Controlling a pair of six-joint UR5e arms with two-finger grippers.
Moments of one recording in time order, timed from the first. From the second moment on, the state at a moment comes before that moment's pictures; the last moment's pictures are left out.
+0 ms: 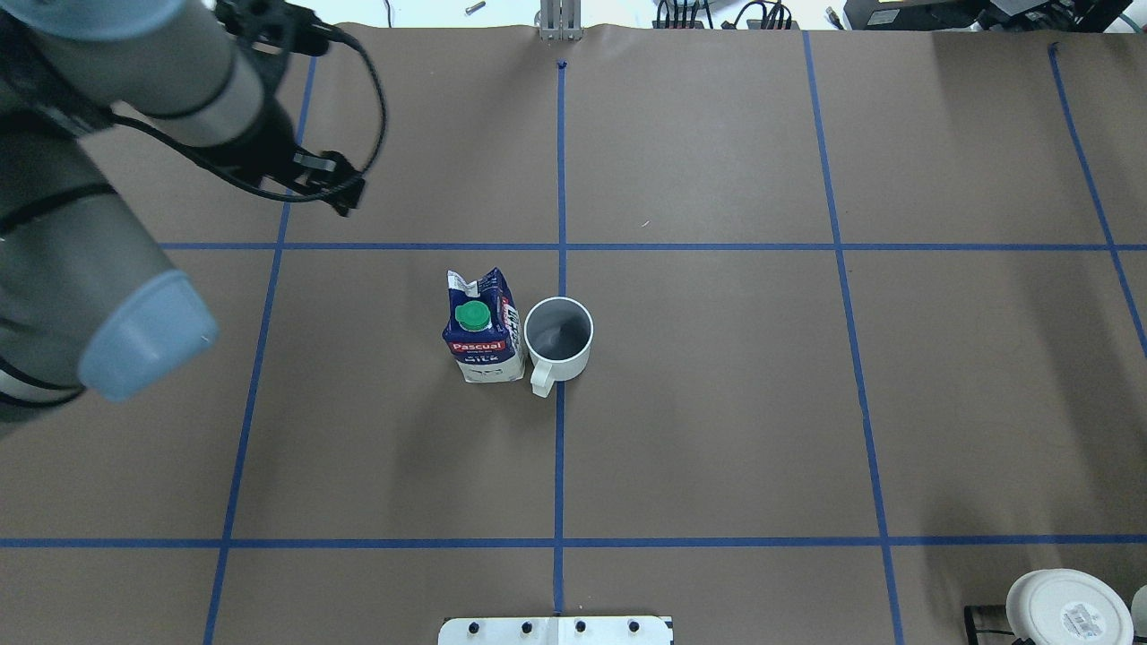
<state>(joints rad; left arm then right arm) -1.04 -1.98 -1.97 -1.25 -2.09 -0.34 1.53 -1.64 1.67 -1.59 2.27 -0.09</state>
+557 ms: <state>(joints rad) -1.30 -1.72 -1.82 -1.37 -2.13 -0.10 1.53 -1.64 1.67 -1.59 2.27 -0.09</state>
